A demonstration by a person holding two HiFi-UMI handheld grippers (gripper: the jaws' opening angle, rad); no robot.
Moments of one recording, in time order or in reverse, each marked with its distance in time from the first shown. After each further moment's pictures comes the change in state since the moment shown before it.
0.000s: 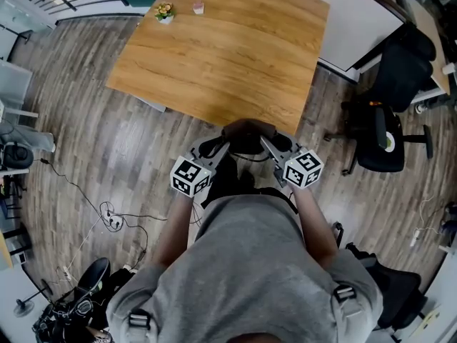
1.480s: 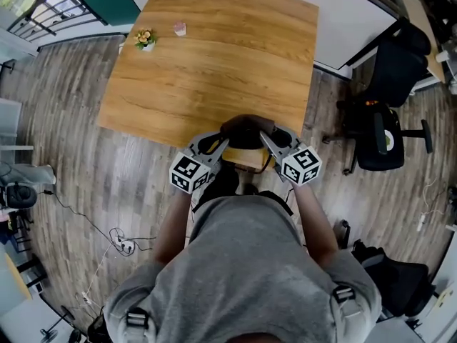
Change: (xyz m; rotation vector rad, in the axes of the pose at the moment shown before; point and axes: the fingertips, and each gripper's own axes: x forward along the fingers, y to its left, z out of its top) left arm 0.094 0.107 0.055 0.041 0.048 -0.118; right arm 0.083 -0.093 0.068 -0.077 -0.017 -0.138
